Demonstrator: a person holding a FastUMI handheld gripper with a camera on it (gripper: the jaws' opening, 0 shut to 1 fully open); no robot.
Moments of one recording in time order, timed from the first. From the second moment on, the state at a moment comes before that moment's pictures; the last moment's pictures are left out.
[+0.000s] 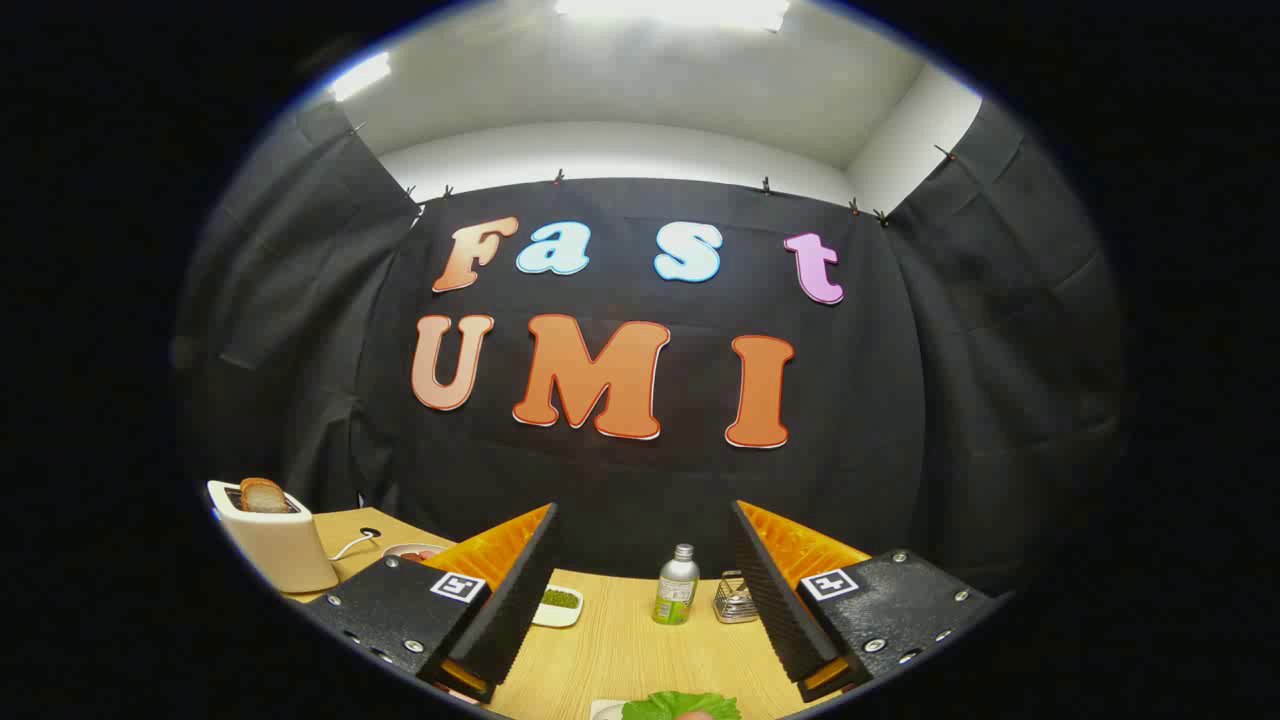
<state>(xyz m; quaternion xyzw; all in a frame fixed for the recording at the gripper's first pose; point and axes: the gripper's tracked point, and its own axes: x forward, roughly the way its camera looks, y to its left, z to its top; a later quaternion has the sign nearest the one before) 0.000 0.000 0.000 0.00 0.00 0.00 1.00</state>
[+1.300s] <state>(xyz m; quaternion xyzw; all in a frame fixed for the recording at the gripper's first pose) -0.008 -0.003 0.004 0.02 0.01 0.00 1.00</state>
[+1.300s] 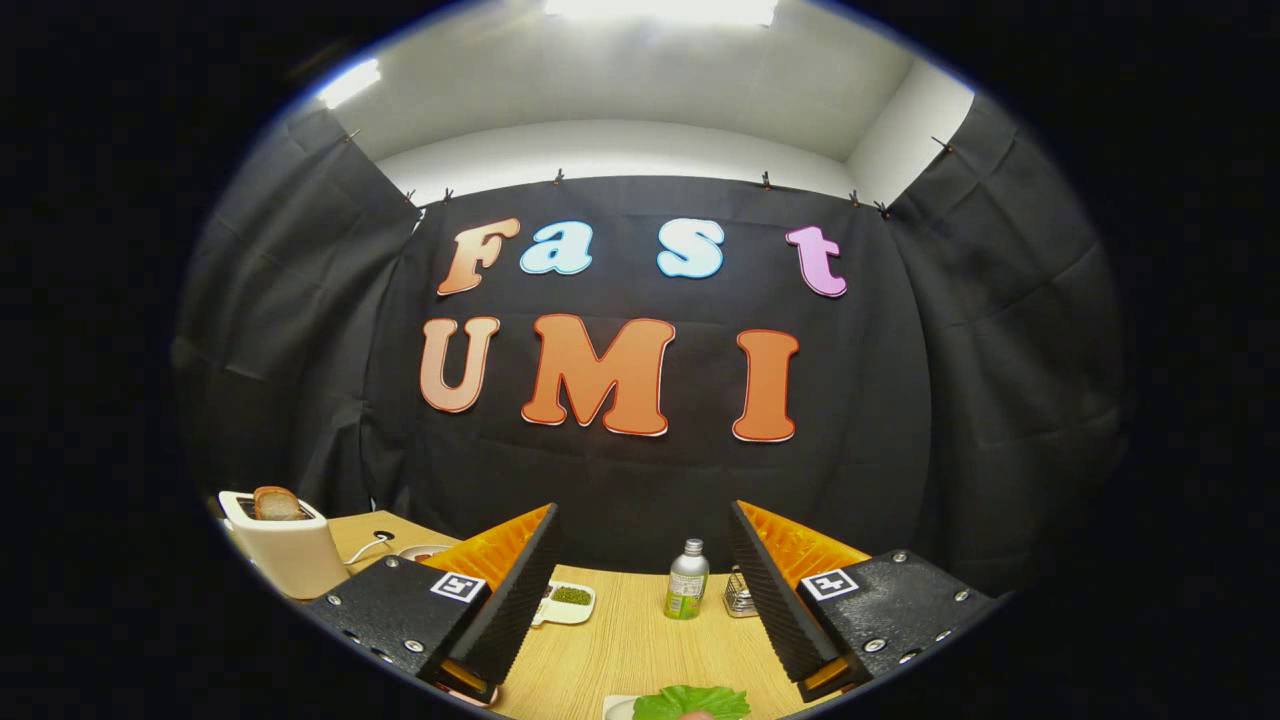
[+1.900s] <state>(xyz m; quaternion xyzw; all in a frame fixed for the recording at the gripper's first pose) -0.024 -0.010 -0.046 0.01 0.09 0.01 1.00</state>
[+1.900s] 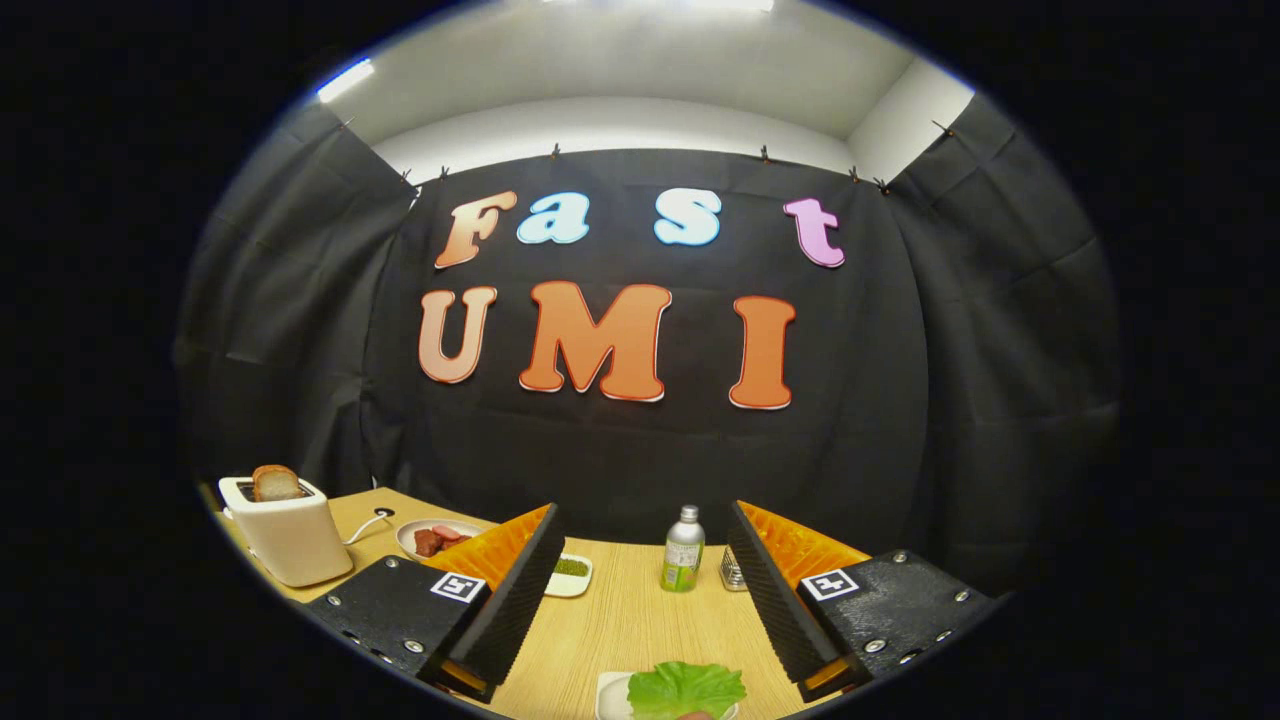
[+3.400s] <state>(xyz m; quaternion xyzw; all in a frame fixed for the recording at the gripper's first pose) -0.094 -0.016 -0.305 0.03 0.59 0.07 0.80</state>
